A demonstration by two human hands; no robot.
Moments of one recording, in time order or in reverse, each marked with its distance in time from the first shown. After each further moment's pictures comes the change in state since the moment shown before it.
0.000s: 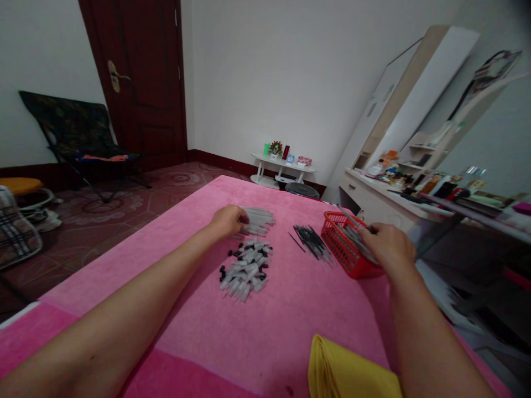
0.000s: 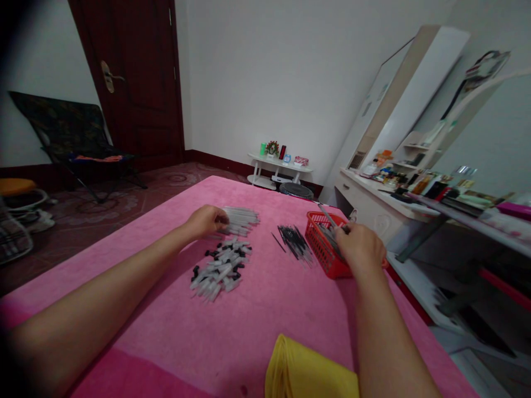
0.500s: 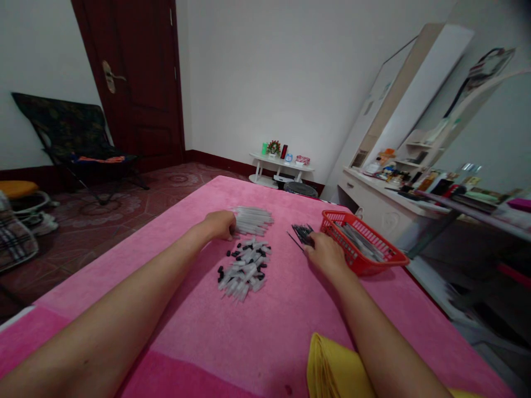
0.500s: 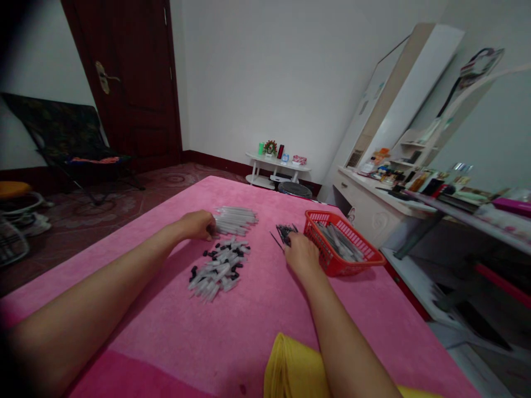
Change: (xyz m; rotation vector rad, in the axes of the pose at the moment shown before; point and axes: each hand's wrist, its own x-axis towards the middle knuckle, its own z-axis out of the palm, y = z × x) left_hand -0.008 0.005 -0.018 0.500 -0.350 -0.104; right_hand -0.055 -0.065 0.062 0.010 -0.251 -0.427
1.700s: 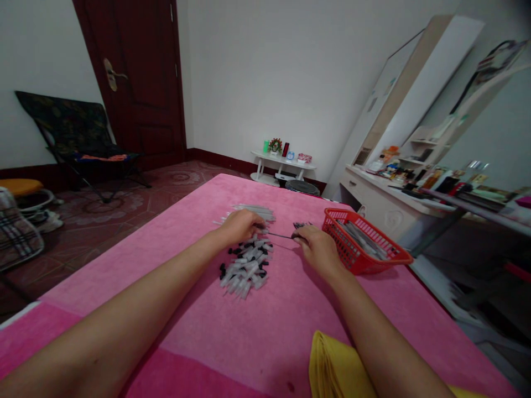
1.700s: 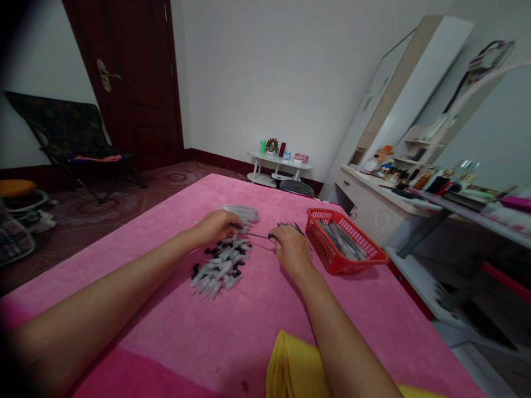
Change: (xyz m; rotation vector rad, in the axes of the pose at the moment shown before) left_hand -0.001 0.044 0.009 -0.300 0.304 0.365; right_hand -0.010 -0.022 -0.010 0.249 0.183 -0.416
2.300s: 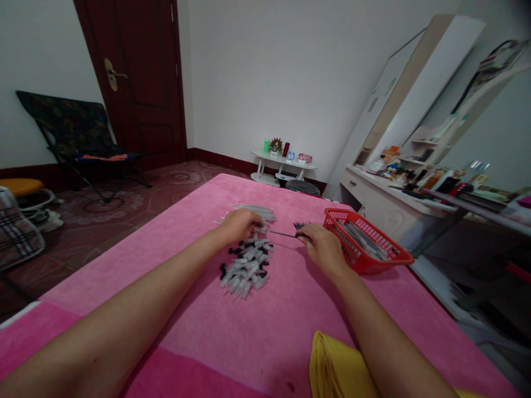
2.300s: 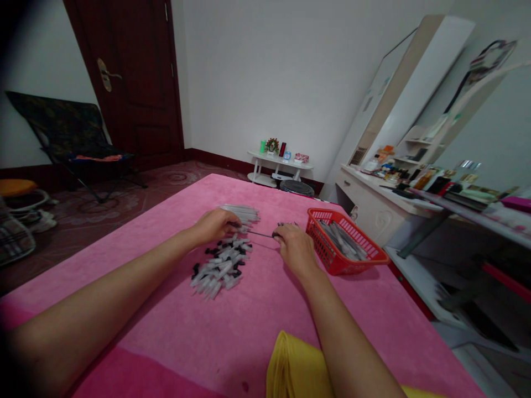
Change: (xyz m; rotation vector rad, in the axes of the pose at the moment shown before) left_hand -0.001 -0.005 0.000 -0.010 0.034 -0.064; right_hand 0.001 0.005 -0.004 -0.005 -0.011 0.052
